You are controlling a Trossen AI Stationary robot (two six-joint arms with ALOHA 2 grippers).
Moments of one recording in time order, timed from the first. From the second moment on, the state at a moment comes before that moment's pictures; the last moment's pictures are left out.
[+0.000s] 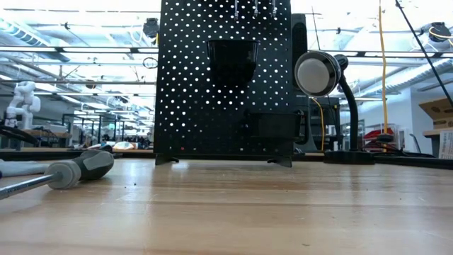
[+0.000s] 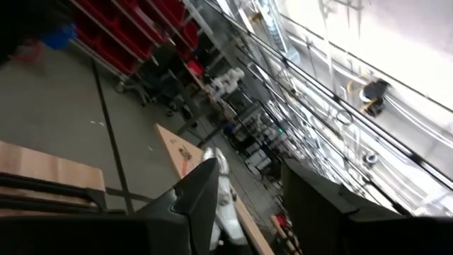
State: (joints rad) left arm -0.81 1.50 0.92 1.05 -1.41 0.49; right arm 0.19 1.83 1.89 0.20 0.83 -0.98
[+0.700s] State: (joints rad) left arm -0.76 1.06 1.08 0.95 -1.44 0.90; right arm 0.42 1.75 1.89 0.23 0.92 -1.19
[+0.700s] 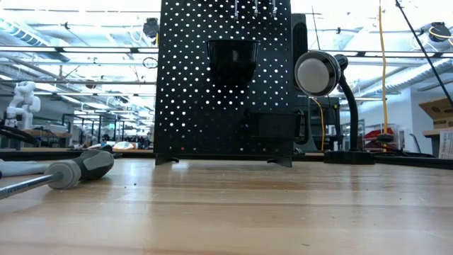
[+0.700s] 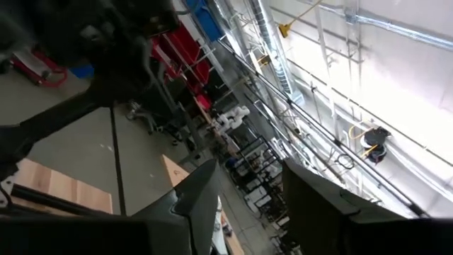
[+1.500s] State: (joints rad) left arm -0.70 1.40 1.95 0.20 -1.45 0.87; right arm 0.49 1.75 1.89 0.31 0.98 -1.30
